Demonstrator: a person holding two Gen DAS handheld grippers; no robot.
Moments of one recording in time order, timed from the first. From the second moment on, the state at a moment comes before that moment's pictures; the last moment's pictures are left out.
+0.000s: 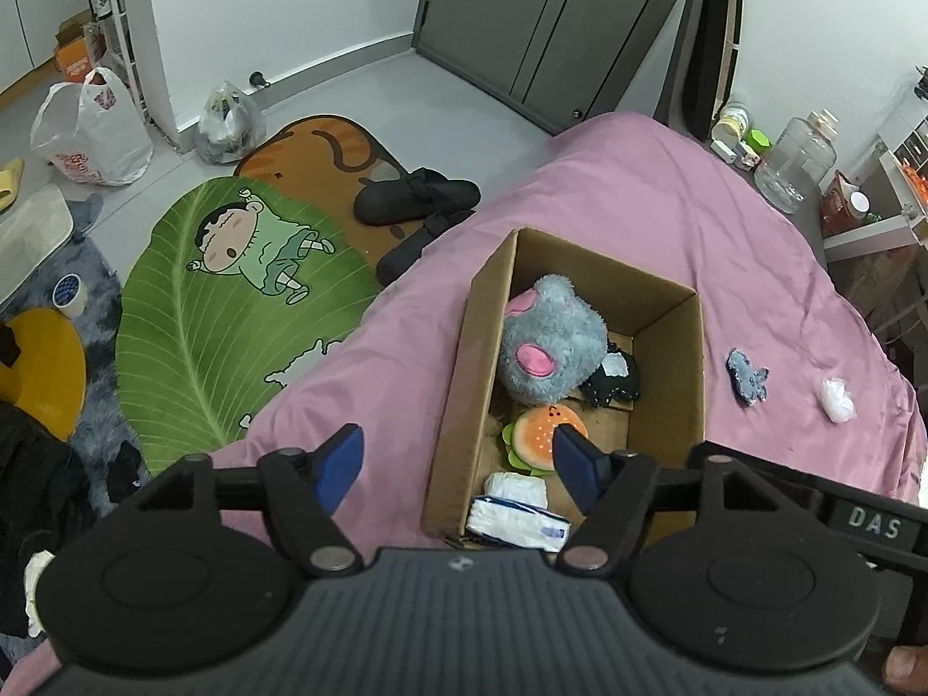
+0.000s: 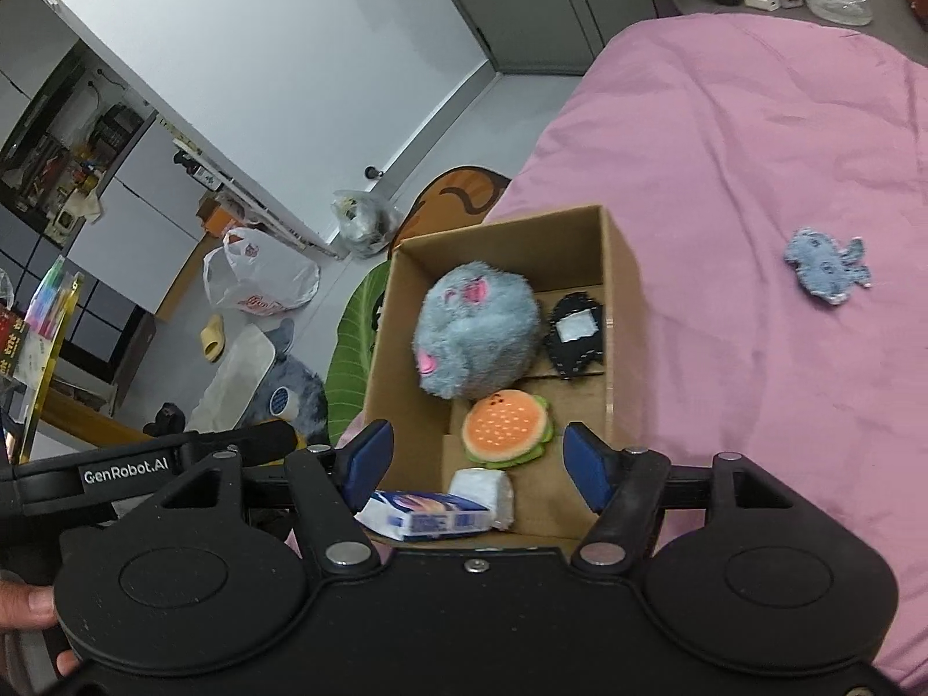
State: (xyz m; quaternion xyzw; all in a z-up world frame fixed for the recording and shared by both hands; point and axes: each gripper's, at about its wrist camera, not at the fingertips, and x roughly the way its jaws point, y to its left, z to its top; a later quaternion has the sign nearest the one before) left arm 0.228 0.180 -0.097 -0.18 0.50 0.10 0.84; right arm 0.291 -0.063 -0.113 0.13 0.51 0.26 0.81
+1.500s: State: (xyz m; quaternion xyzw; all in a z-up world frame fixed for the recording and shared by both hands) left arm 0.267 0.052 -0.082 -0.11 0.50 0.08 0.86; right arm 0.307 -0.228 -0.120 0.15 0.47 0.16 0.85
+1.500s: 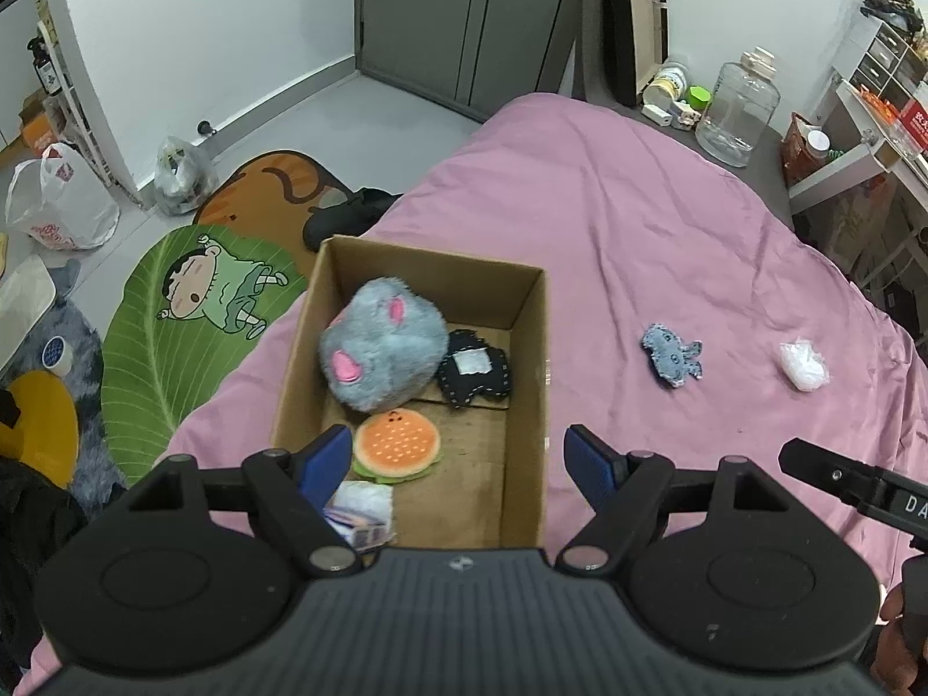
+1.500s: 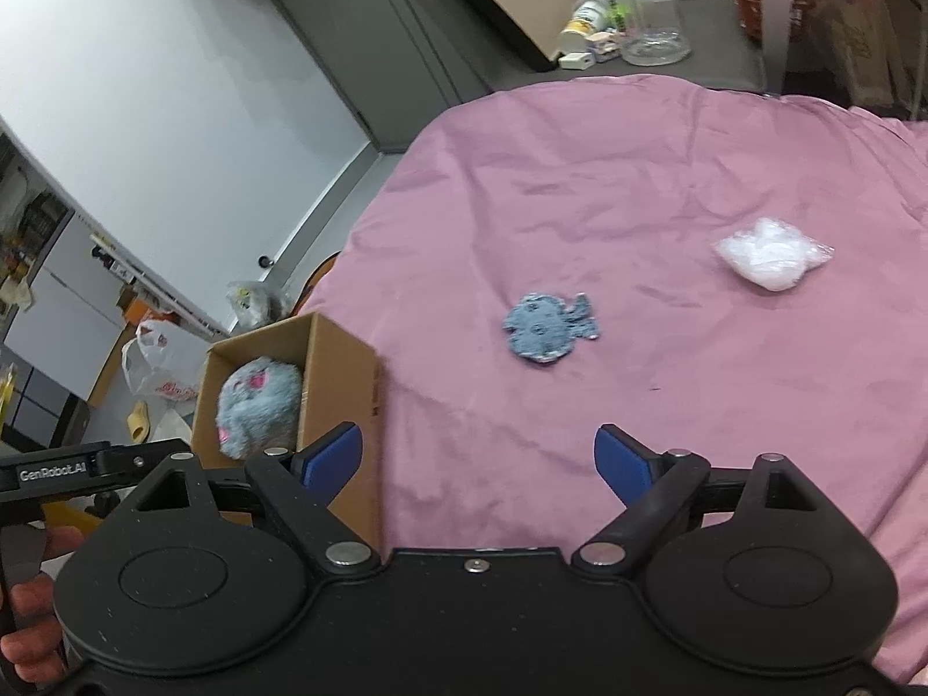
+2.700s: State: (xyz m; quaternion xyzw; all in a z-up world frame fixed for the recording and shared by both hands) left arm 0.412 -0.102 -0.176 -0.08 0.55 0.00 0.83; right arm 0.416 -0.368 -0.211 0.18 0.50 0.07 0.84
